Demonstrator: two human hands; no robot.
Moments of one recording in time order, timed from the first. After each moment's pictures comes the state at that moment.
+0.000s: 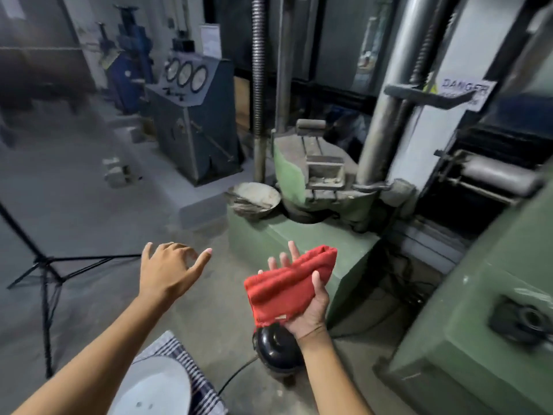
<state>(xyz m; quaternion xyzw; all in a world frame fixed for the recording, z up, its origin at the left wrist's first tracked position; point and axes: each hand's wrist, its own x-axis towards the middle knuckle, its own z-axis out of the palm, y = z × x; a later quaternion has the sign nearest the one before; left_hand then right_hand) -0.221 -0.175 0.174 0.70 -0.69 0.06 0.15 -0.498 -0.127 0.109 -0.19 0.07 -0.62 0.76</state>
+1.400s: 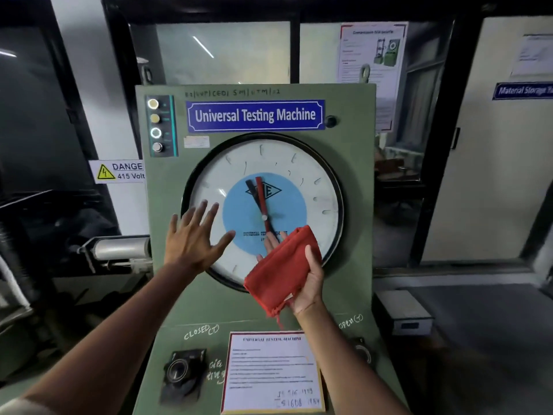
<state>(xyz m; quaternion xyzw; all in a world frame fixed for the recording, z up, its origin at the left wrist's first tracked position) -1.150 -0.033 0.410 0.28 -0.92 0.04 0.27 -1.297 0.152 0.309 -0.23 0.12 -0.87 0.43</state>
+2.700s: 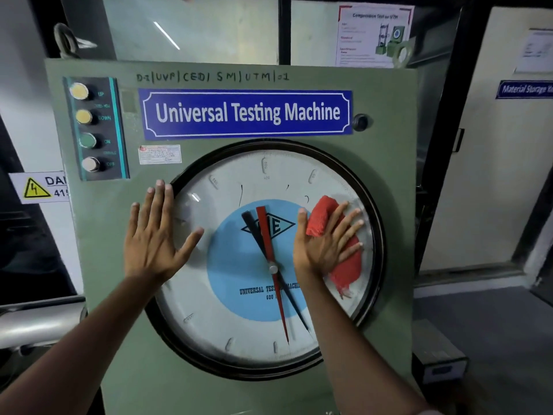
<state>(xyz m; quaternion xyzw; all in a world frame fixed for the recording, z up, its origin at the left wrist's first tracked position) -1.319 -0.275 0.400 0.20 -0.87 0.06 0.45 -1.509 -0.039 0.373 0.00 0.82 -0.48 -0.32</state>
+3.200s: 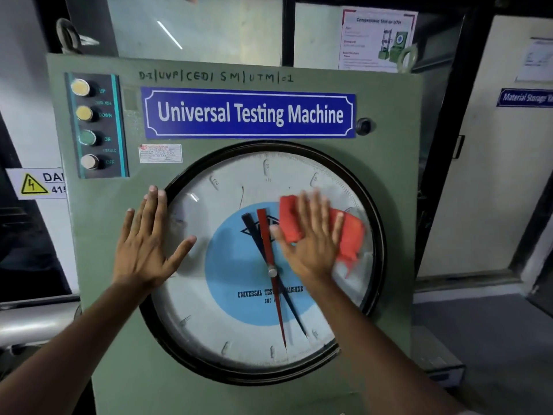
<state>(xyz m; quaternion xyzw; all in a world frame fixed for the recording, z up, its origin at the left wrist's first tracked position) -1.311 -0.289 0.390 0.19 -0.88 0.06 0.44 -1.520 -0.032 0.372 -0.24 0.83 -0.27 -0.43</state>
